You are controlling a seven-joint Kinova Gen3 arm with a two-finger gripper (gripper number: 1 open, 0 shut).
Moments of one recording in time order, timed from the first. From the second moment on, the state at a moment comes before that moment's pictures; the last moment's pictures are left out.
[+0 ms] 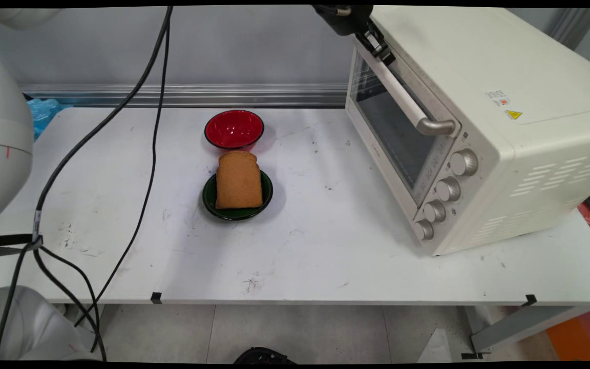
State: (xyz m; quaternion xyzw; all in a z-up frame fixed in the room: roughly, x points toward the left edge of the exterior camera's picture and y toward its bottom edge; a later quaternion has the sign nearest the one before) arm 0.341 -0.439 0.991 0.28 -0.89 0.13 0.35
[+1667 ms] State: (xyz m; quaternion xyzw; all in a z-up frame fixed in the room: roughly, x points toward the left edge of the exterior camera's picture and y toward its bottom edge) arm 0.391 -0.401 0.978 0.27 -0.91 0.12 0.31
